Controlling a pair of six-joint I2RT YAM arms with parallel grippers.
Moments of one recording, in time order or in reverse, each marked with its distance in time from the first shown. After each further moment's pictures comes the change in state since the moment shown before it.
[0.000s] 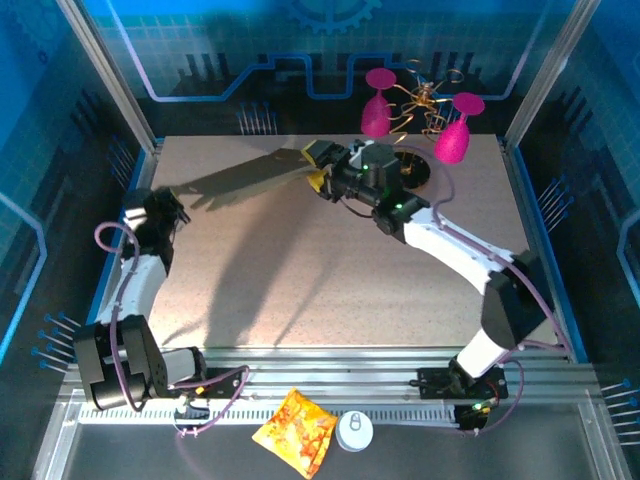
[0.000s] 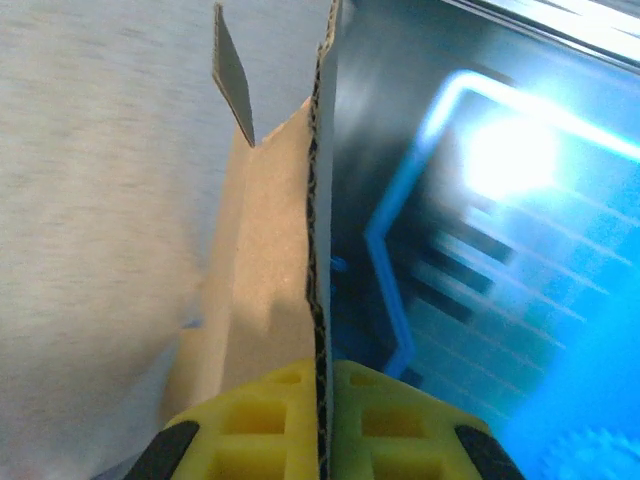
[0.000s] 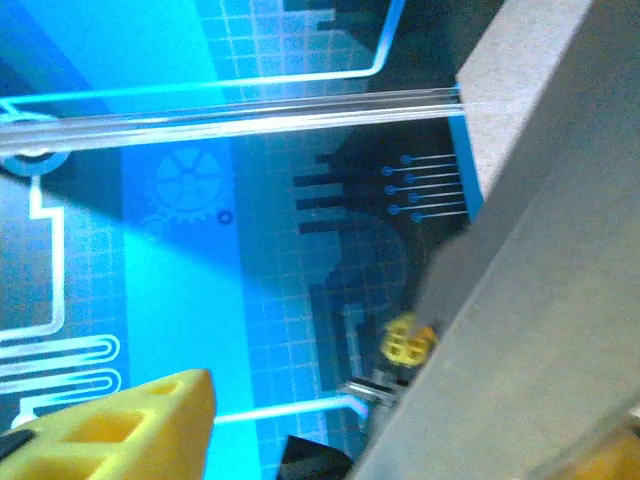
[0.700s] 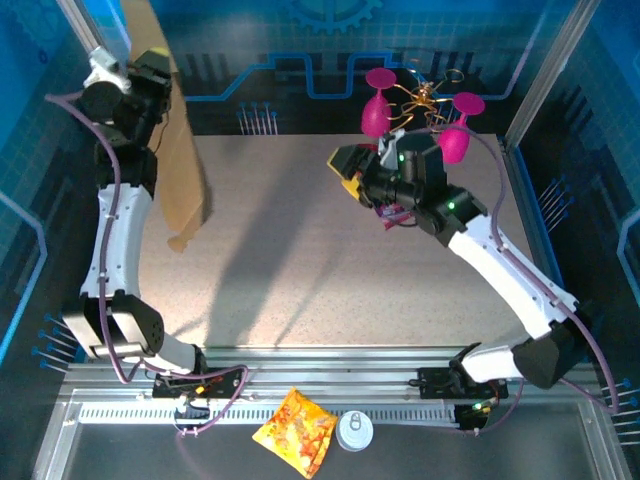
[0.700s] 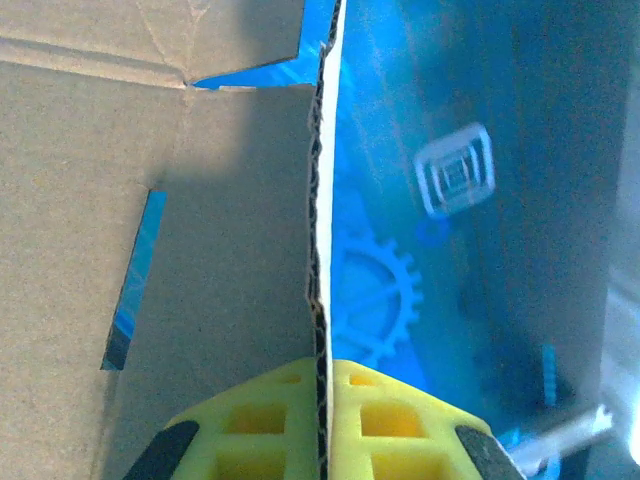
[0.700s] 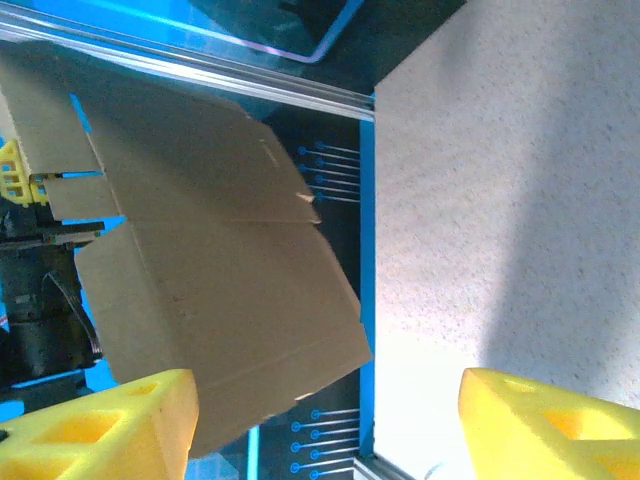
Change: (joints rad) left arm -0.163 0.257 0.842 -0.006 0.183 0.706; right arm -0.048 -0.188 0.172 -0.557 -0.033 -0.383
